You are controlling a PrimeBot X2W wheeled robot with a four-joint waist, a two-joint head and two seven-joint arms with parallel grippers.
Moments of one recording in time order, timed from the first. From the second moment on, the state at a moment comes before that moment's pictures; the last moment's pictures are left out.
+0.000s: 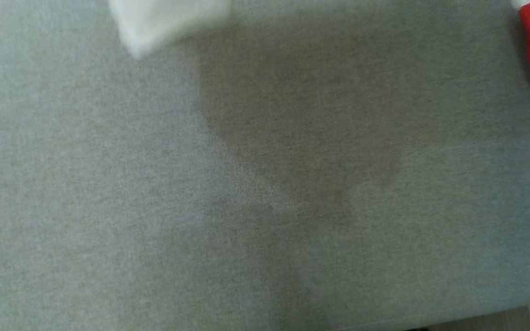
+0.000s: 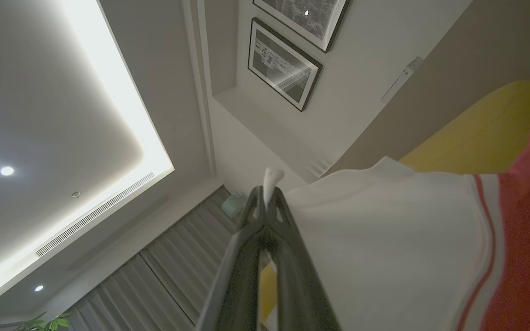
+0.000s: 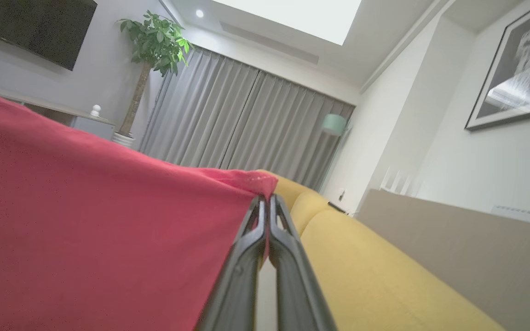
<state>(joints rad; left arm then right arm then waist) -1.79 0.71 -0.83 0.40 -0.33 -0.11 -0.25 -1.43 -0.70 0.60 0.55 0.54 0.13 -0.26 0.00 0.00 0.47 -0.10</state>
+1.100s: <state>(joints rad) -0.32 0.84 -0.74 -0.19 -0.41 0.14 -0.26 -0.36 -0.54 0.20 0.30 0.31 0.13 -0.26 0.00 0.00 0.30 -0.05</state>
